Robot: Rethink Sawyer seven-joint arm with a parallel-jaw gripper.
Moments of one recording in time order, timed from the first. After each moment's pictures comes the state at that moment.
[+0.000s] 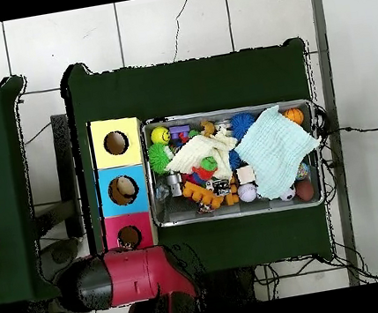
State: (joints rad) arm 0.24 -0.88 -0.16 2.05 0.09 0.61 1.84
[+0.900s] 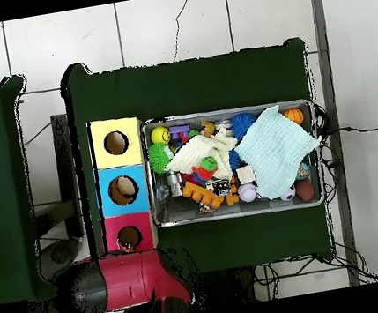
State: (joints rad) arm 0.29 -0.86 -0.20 2.03 0.10 0.61 1.84
